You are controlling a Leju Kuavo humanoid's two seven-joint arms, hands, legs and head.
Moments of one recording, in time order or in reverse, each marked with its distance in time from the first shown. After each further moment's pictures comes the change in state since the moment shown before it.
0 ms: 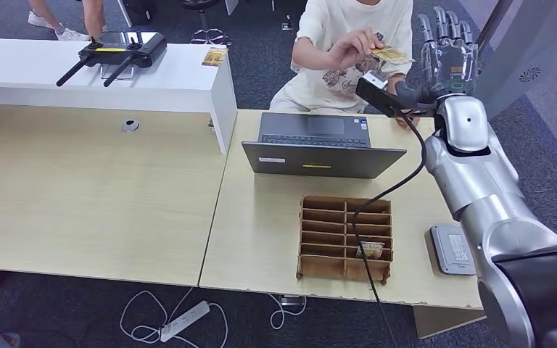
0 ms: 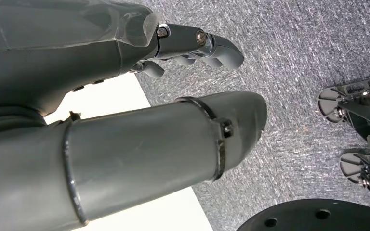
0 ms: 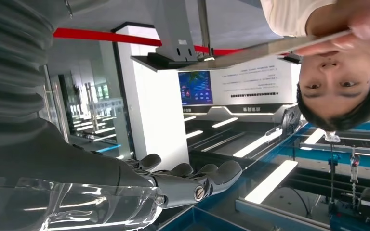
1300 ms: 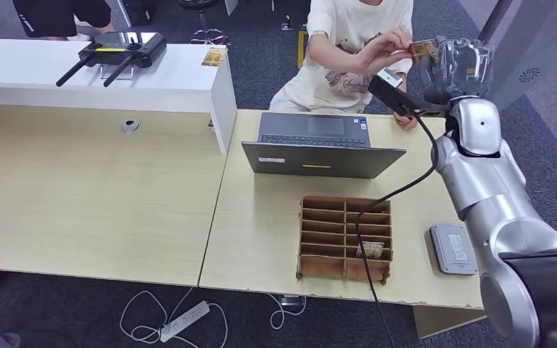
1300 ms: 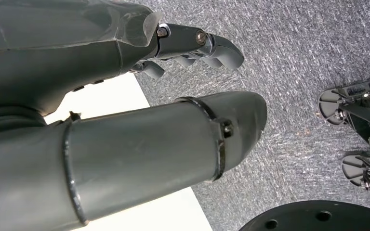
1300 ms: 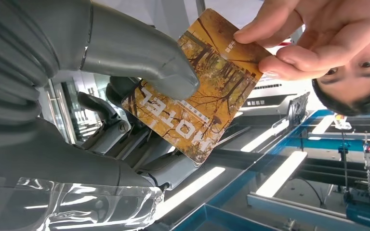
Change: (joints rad) left arm -0.003 -0.002 -0.020 0.000 0.011 0.012 0.000; right arm 0.003 0.000 -0.132 0.036 0.031 -0.080 -0.078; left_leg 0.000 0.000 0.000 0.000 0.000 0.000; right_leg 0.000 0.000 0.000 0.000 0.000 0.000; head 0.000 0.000
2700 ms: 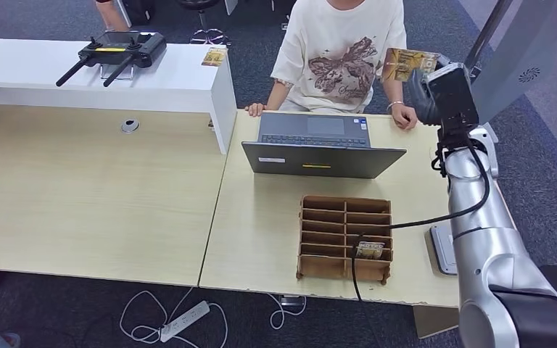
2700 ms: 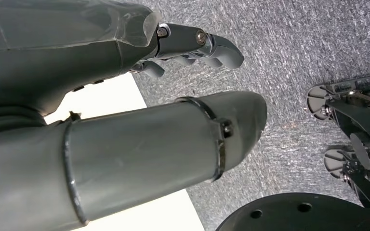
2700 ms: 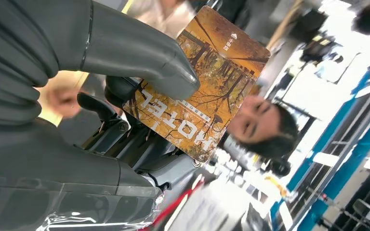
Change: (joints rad) left arm 0.014 -0.006 0.000 0.000 0.083 0.000 -0.024; right arm 0.211 0.044 -0.248 -0.307 -0.897 0.527 -0.446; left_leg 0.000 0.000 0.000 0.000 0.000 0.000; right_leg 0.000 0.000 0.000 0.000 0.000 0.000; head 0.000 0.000
